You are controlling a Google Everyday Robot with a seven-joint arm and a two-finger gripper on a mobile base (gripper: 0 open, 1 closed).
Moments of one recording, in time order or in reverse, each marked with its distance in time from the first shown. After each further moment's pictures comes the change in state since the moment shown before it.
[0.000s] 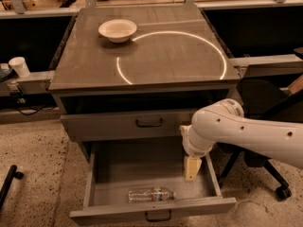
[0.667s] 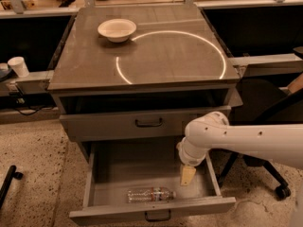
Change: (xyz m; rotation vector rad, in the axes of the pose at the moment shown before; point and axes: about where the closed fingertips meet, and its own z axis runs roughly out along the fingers) arm 0.017 0.017 0.081 -0.111 0.015 0.018
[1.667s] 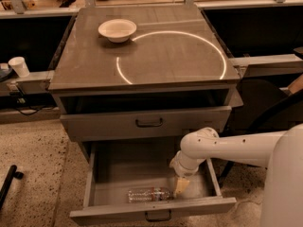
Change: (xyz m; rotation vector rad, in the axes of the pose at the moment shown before) arm -0.004 0.024 0.084 -0.099 -0.061 -0.065
